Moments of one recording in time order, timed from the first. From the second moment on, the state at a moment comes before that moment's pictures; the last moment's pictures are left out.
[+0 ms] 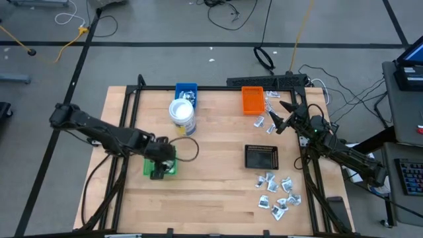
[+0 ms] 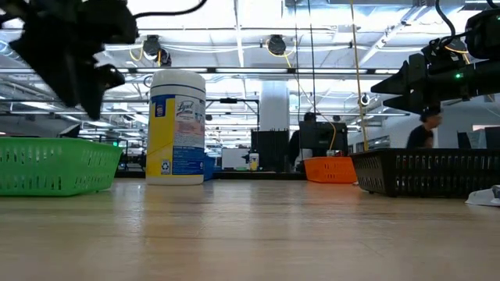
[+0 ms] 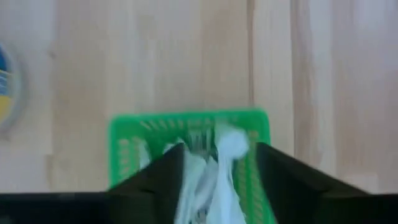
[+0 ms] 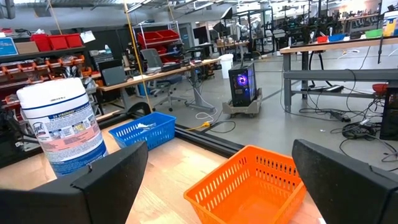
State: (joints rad) left arm -0.27 1.20 0.79 -0.71 0.04 -0.28; right arm -0.57 0.06 0.01 0.08 0.16 0.17
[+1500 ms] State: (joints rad) left arm 0.65 0.04 0.17 -0.53 -0.10 -0.46; right arm -0.57 0.06 0.01 0.08 0.16 0.17
